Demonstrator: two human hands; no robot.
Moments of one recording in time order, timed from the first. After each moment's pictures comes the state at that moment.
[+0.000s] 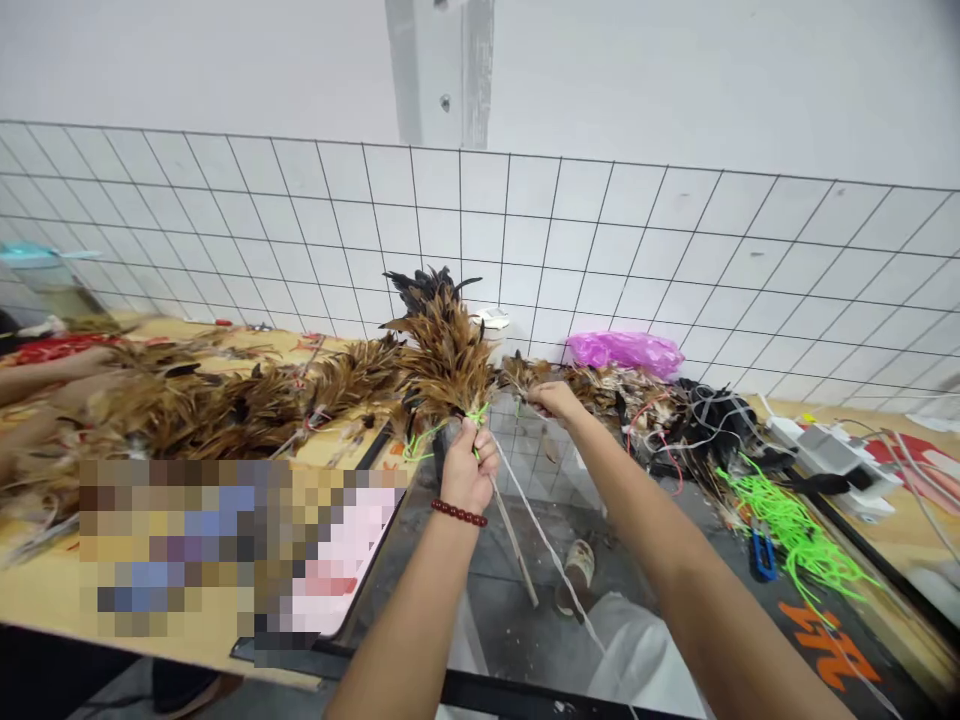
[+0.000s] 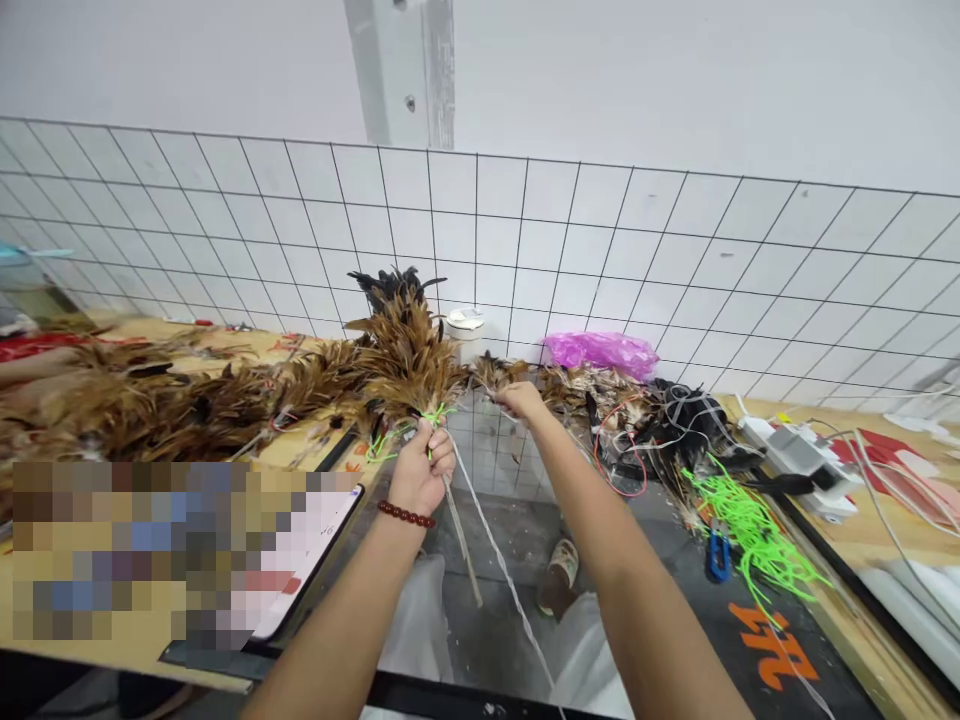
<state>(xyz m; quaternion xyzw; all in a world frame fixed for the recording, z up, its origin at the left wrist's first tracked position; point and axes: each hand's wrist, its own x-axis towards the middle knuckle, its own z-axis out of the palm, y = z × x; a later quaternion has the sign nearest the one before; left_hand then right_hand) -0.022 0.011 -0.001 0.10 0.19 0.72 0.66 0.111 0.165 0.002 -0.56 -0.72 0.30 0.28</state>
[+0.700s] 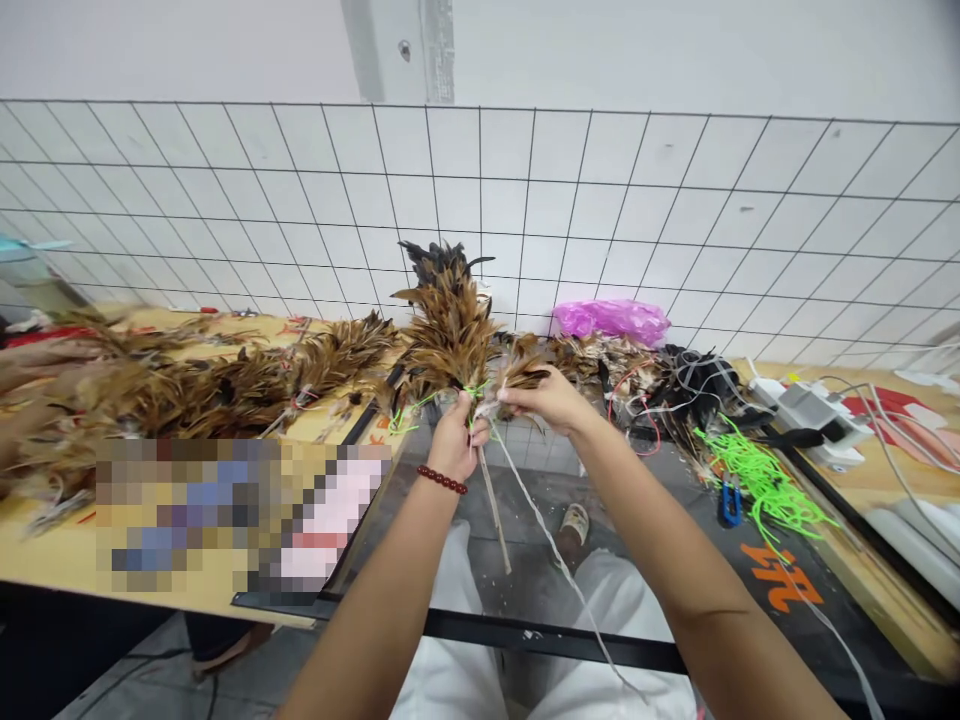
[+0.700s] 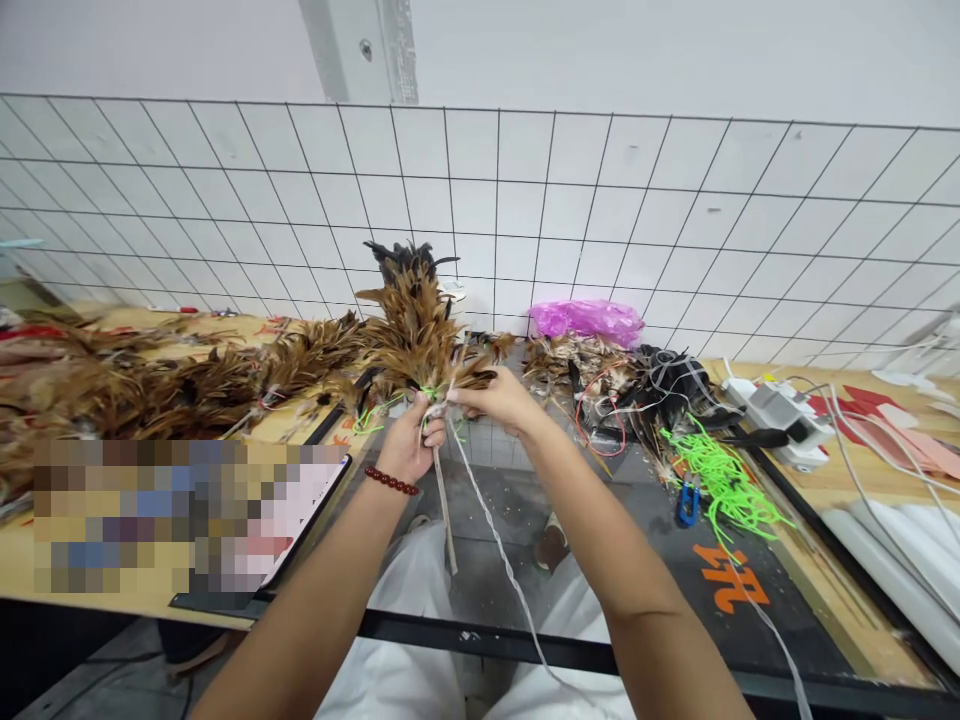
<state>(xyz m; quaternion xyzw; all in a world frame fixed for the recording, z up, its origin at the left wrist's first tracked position) -0.007 0.009 -0.001 0.18 0.30 0.68 0.65 0.131 0.063 0.039 -0.30 -0.65 0.57 0.40</state>
